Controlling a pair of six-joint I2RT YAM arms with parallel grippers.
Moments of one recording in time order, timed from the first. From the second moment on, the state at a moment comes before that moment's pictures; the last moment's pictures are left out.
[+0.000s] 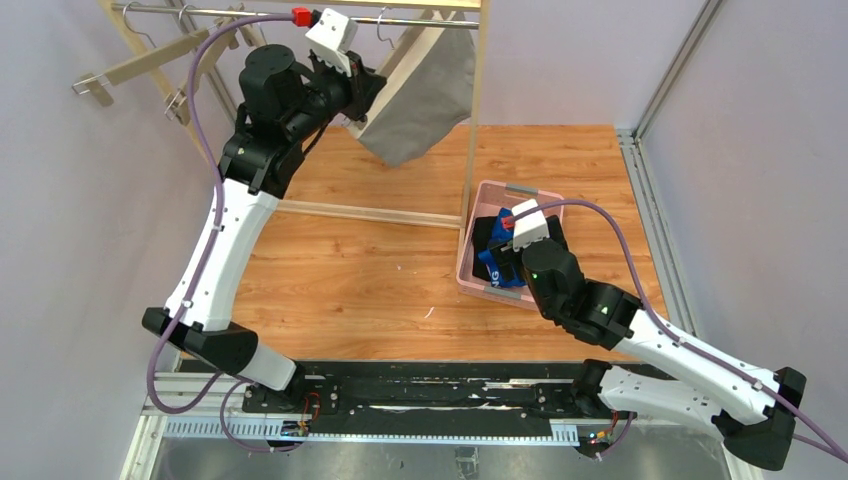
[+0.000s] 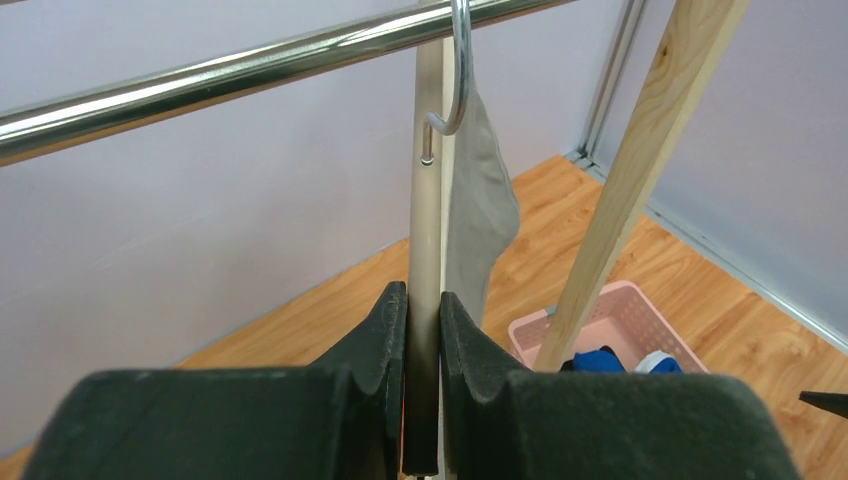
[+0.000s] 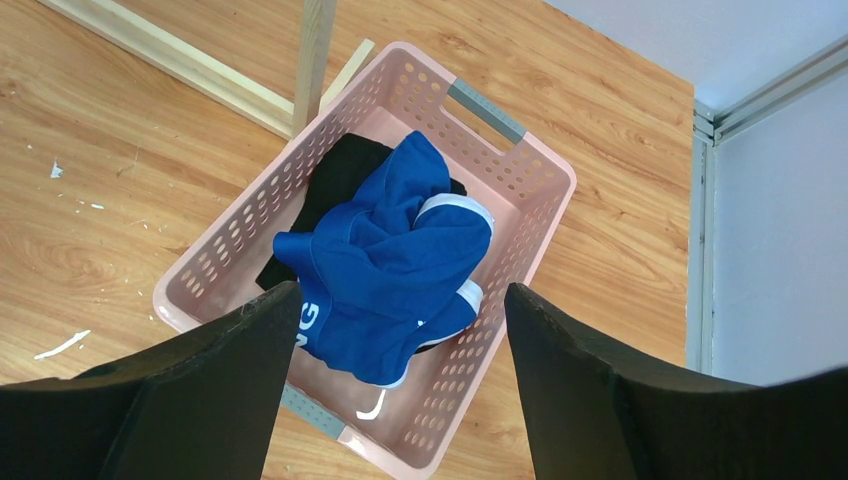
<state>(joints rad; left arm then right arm) -0.40 1.50 1.94 -0.42 0.22 0.01 0.98 0.84 0.83 -0.40 0.74 -0.04</state>
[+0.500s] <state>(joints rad) -0.40 1.35 1.77 -0.42 0.21 0.02 0.98 0.84 0.80 -0.36 0.74 -0.04</state>
